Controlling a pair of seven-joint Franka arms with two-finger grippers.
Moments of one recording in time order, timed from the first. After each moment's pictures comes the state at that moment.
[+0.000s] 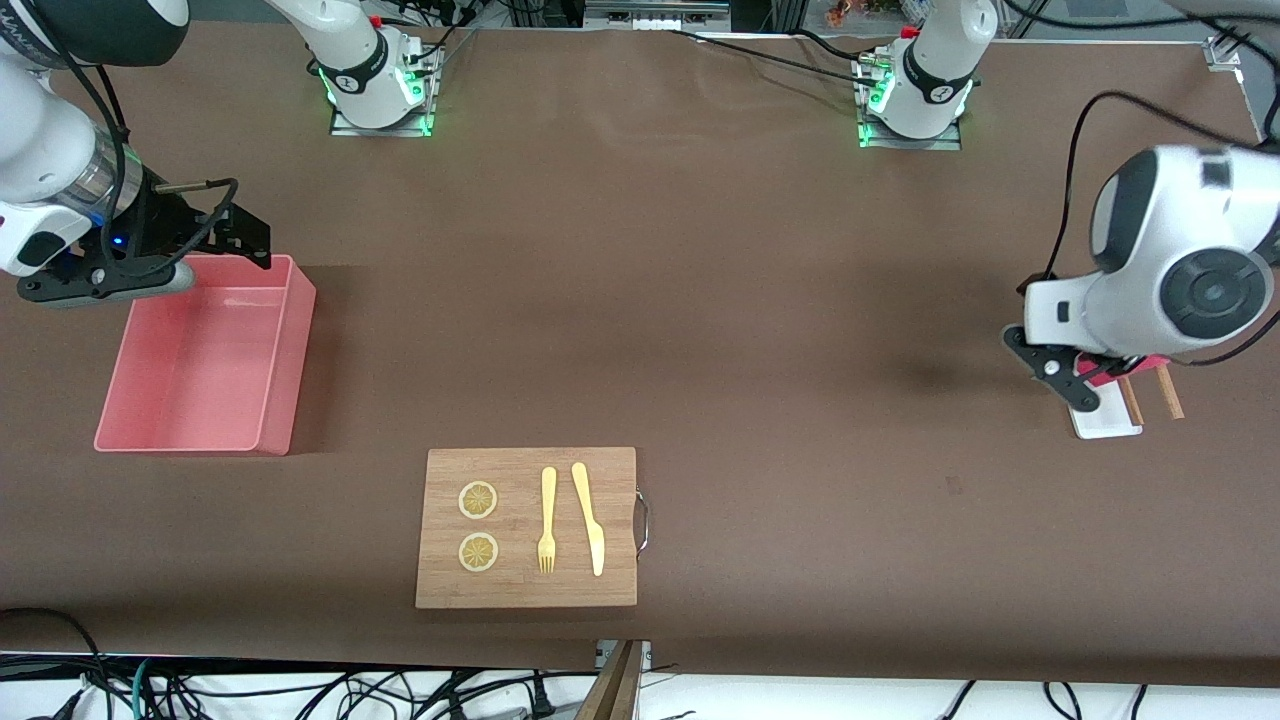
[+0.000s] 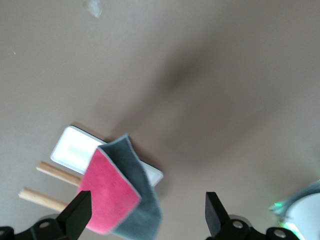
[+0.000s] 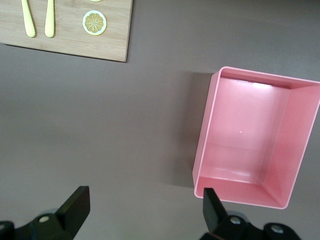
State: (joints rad) left arm -0.02 0.32 -0.04 -1.74 0.32 1.75 0.71; right arm 0.06 0.07 0.09 -1.61 -0.01 1.62 -0.01
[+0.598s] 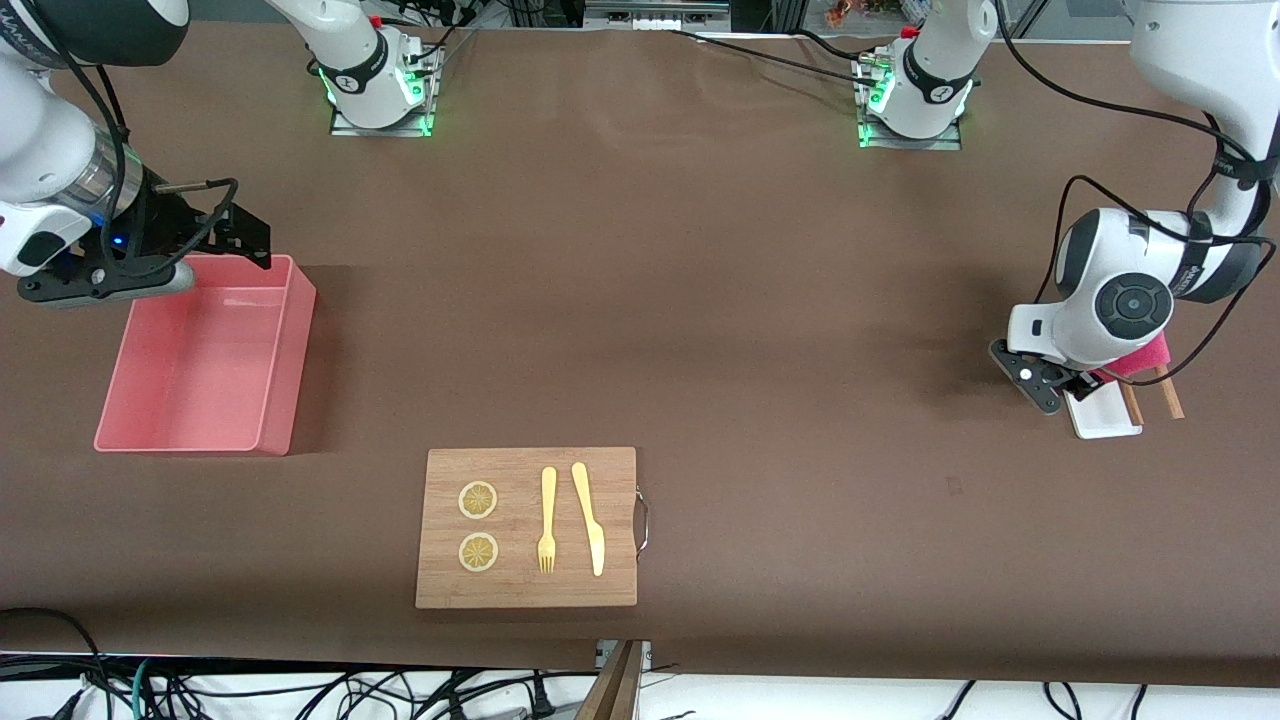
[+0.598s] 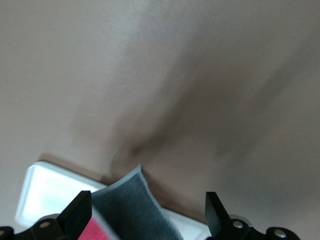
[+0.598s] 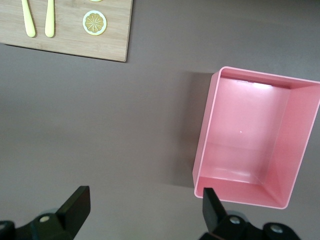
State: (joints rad) left arm 0.16 0.40 -0.04 -2.10 0.44 2.34 0.78; right arm 0.06 0.07 0.09 -1.61 -0.01 1.62 -0.01
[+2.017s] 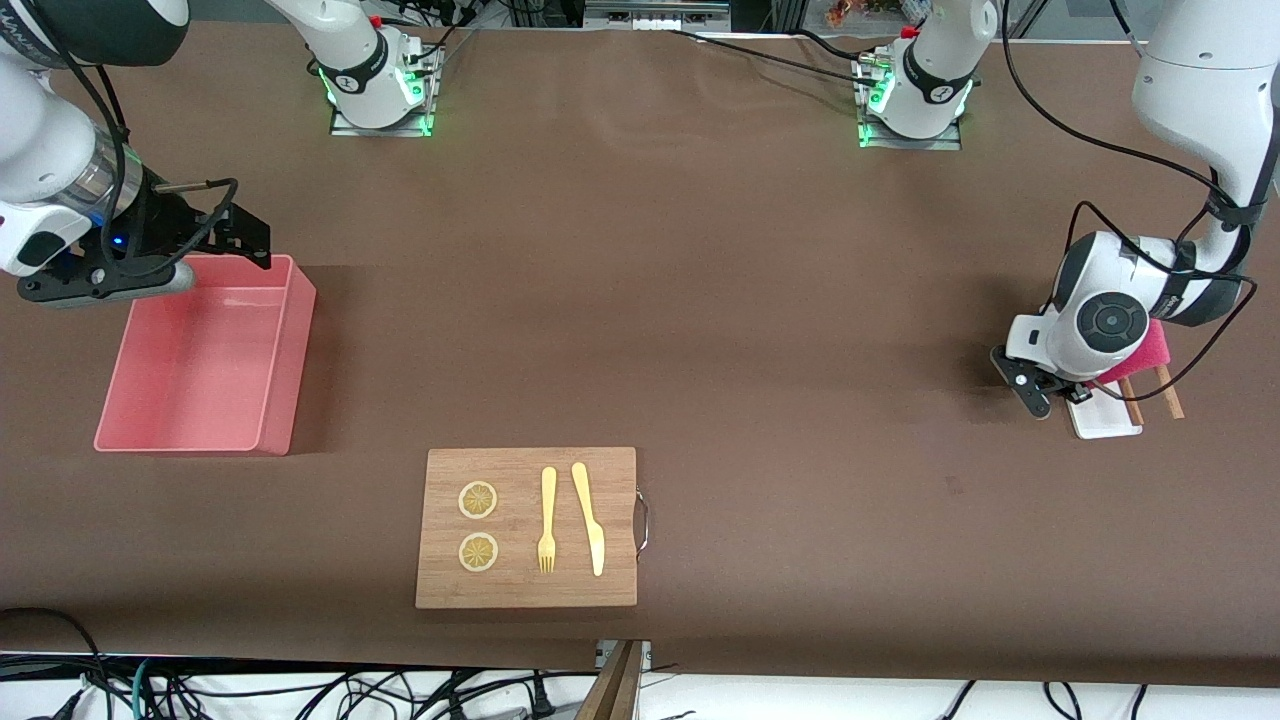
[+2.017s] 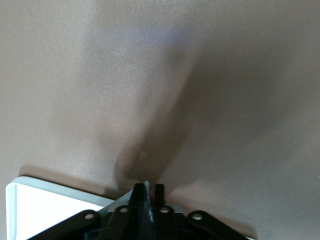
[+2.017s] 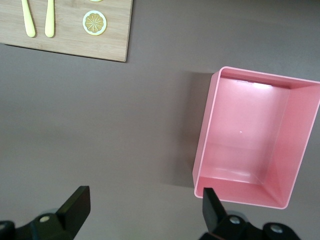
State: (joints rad) left arm 0.22 0.51 -0.04 -2.07 0.62 2.43 0.78; right arm 0.06 0.07 0.09 -1.61 -0.01 1.62 -0.01
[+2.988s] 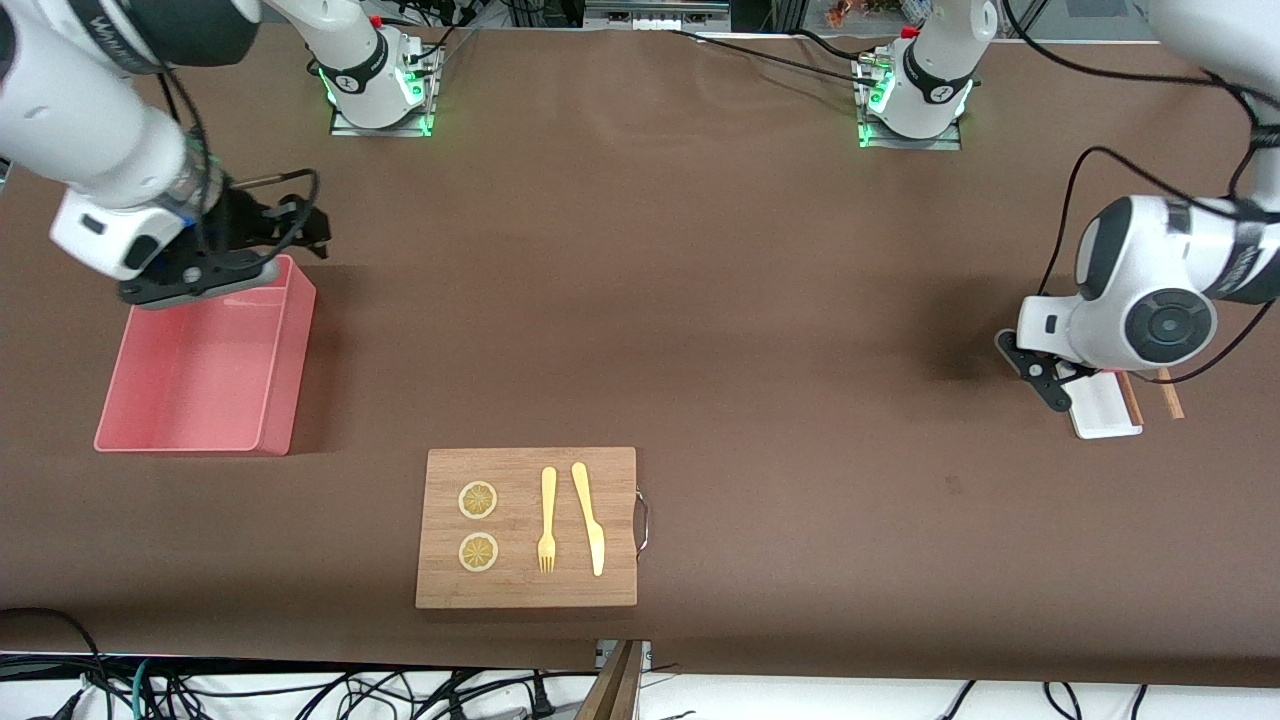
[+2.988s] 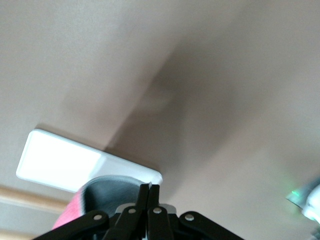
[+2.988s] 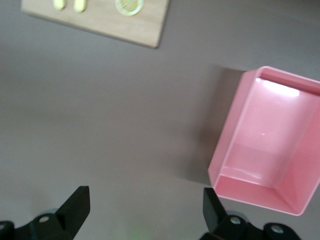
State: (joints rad) left arm 0.22 0.33 -0.24 -1.79 0.34 1.71 0.78; right arm 0.18 0.09 0.10 -1.61 -0.01 1.58 -0.02
